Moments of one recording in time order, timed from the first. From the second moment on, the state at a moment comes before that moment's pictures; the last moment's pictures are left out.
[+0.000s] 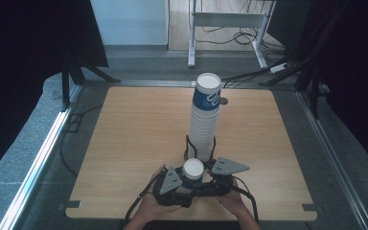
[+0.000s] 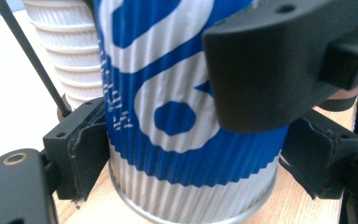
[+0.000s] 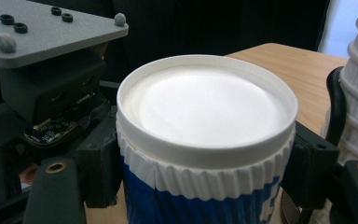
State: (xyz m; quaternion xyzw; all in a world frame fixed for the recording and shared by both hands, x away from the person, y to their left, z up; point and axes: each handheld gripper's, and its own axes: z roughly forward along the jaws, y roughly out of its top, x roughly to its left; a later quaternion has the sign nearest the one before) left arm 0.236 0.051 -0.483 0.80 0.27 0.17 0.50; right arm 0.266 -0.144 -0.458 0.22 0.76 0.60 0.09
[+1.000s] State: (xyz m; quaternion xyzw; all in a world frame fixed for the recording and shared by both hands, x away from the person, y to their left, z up) left arm 0.236 0.052 -0.483 0.84 0.25 0.28 0.38; right arm 0.270 -0.171 -0.440 0.24 0.77 0.59 0.09
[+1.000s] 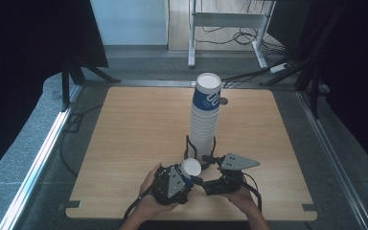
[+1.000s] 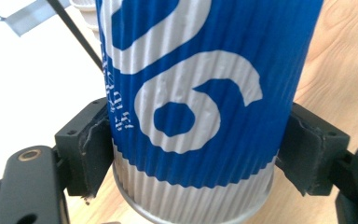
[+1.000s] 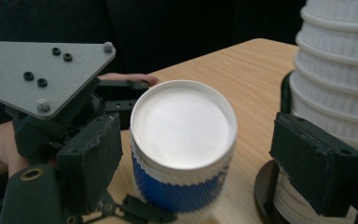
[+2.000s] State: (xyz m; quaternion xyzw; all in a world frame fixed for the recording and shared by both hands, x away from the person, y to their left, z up) left arm 0.217 0.025 -0.489 0.86 0.16 0.41 0.25; right arm 0.281 -0.160 -0.469 0.24 0.80 0.55 0.01
